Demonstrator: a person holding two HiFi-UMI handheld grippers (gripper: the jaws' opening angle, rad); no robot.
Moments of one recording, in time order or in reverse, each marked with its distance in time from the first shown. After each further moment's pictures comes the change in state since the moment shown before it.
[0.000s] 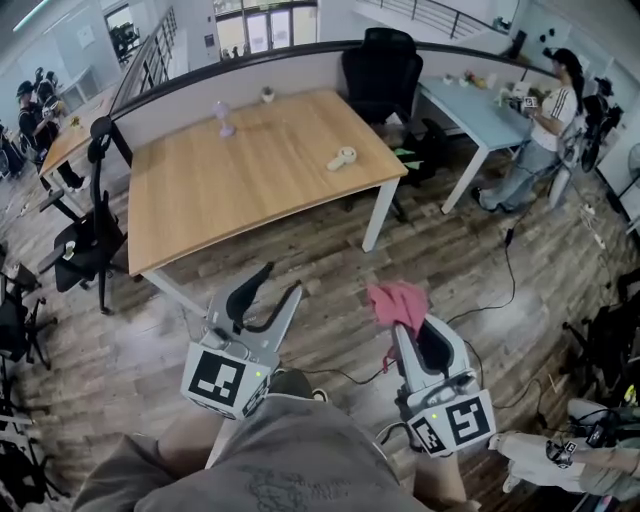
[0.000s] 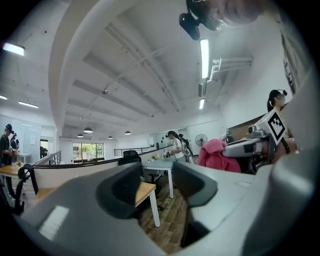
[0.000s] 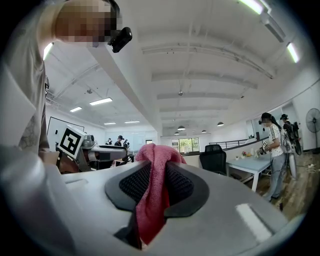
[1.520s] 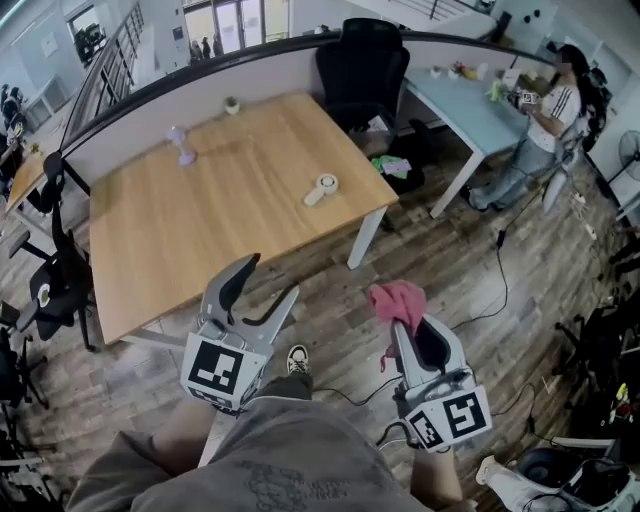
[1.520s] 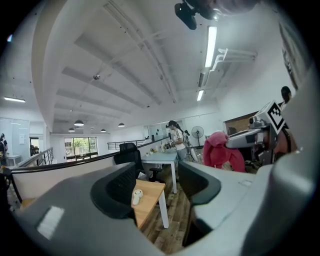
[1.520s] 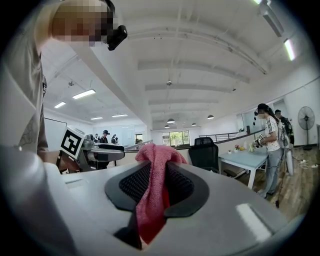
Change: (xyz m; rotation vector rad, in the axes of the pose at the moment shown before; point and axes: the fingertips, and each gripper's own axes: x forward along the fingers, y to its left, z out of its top) left arm 0.225 0.130 -0.036 -0.018 0.111 -0.076; right arm 0.193 -0.147 -0.010 0.046 0.083 -0.107
